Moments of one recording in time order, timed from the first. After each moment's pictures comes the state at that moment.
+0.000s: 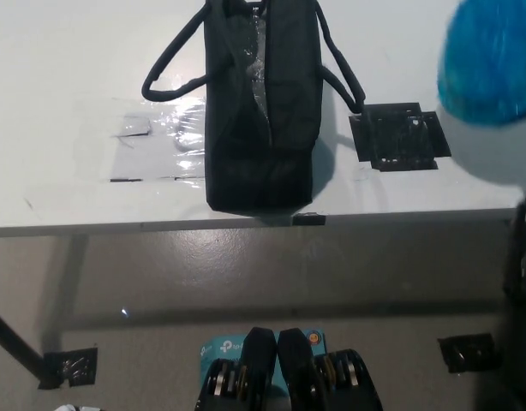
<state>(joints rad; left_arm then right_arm) 0.22 0.51 -0.04 -0.41 0.41 0.45 -0.58 -0.83 -0.04 -0.35 0.13 -0.28 0.32 -0.21</state>
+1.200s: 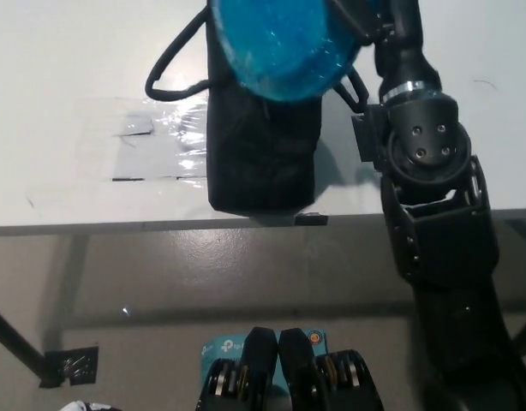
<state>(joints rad) 0.21 0.51 -0.07 -0.45 0.42 0.46 -0.58 -0.90 0.05 0.03 0.13 -0.19 0.35 -0.19</state>
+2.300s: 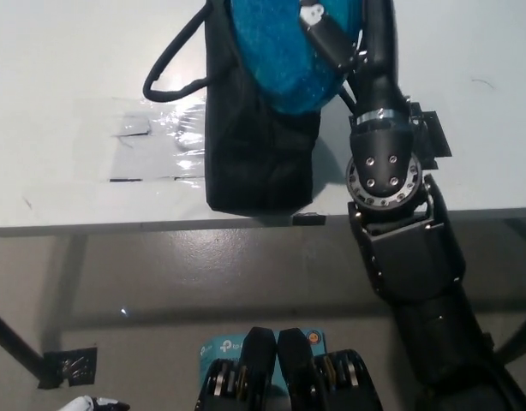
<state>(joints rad) 0.19 0.51 -0.09 -0.45 0.42 0.46 -0.58 -0.86 0.09 0.10 0.27 -0.35 0.20 -0.33</state>
